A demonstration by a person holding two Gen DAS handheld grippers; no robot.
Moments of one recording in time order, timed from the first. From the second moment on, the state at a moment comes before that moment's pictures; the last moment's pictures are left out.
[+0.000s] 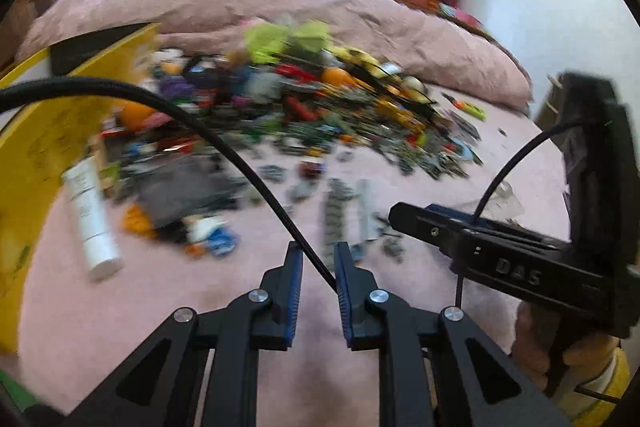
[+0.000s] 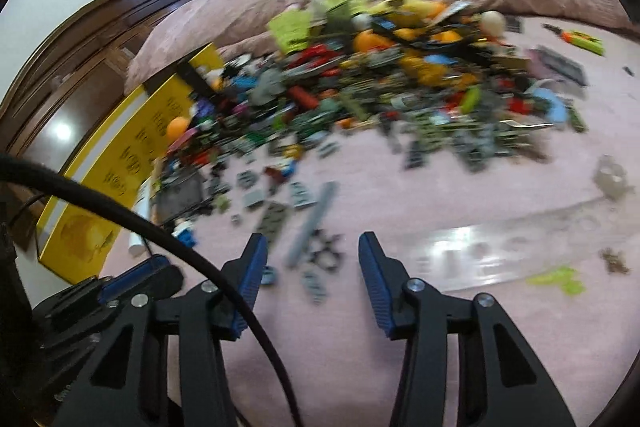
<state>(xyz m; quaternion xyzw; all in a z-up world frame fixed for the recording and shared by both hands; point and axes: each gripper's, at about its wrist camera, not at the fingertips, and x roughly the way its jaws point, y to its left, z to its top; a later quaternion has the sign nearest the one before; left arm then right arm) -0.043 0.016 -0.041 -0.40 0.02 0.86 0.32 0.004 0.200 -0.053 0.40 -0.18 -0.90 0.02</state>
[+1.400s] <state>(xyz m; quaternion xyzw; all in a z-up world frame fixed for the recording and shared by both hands) -0.039 -0.037 -0.029 -0.37 0.00 0.89 0.26 -0.025 0.177 -0.070 0.42 -0.16 -0.89 0.03</state>
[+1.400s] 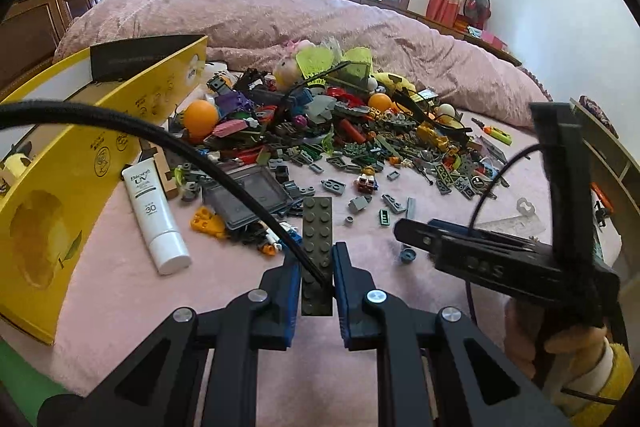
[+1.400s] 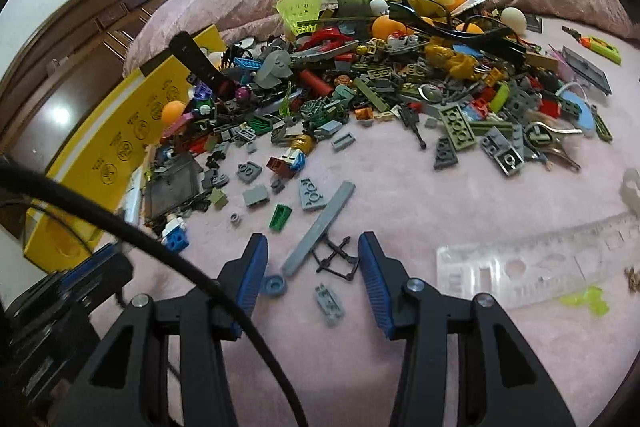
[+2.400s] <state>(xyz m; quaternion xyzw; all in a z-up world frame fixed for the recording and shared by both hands) -0.025 -0.058 -0.019 -0.36 -0.03 0.89 0.27 -0.026 0.181 -0.057 0.41 -0.17 -0.90 0.02</state>
